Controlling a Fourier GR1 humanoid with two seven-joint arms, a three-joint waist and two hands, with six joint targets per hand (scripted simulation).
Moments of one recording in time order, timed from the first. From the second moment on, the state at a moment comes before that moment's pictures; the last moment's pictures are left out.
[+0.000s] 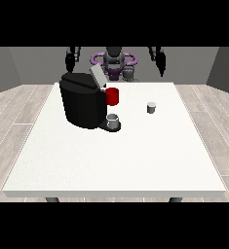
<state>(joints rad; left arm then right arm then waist) 0.02 0.10 0.01 -1.57 0.03 0.03 -0.01 -0.01 -0.09 0.01 -1.58 0.00 -0.03 0.00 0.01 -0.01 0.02</state>
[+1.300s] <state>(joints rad) -0.28 0.34 0.16 -1.24 -0.01 -0.14 -0.11 -0.06 -0.02 -0.01 -1.58 -0.02 -0.10 -0.10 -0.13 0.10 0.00</state>
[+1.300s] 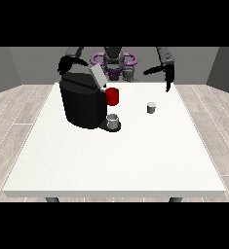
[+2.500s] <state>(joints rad) -0.54 0.39 0.12 -0.78 -0.25 -0.09 -0.14 -0.20 -0.03 -0.01 -1.47 0.03 -0.16 -0.02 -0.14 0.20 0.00</state>
